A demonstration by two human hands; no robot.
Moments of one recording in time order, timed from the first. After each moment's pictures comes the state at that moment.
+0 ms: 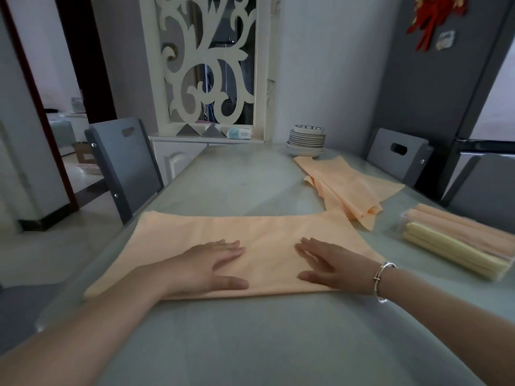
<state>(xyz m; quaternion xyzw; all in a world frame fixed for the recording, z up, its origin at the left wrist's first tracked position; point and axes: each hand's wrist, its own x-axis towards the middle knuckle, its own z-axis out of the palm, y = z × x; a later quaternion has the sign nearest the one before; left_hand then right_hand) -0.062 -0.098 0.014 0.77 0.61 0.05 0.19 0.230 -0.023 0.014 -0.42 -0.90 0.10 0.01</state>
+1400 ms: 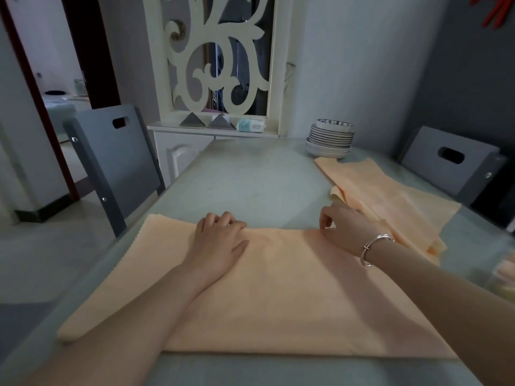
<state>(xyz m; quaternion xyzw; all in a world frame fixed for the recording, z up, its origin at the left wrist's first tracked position) -0.095 0.074 -0.009 0.69 0.69 0.21 -0.08 0.160 0.171 0.036 -0.51 -0.85 -0.02 0.14</state>
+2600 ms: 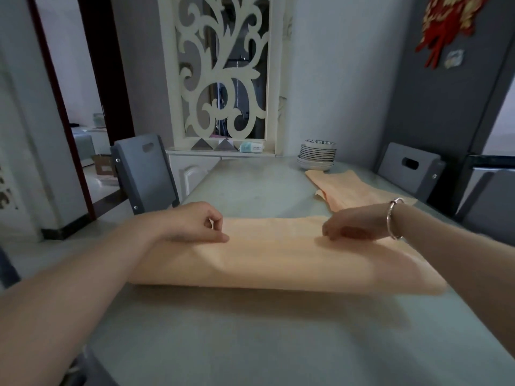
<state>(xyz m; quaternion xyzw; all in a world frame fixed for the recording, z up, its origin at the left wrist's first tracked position) -0.108 -0.086 0.107 0.74 0.65 0.12 0.13 0.208 0.015 0.117 -0.52 -0.72 0.46 -0.03</state>
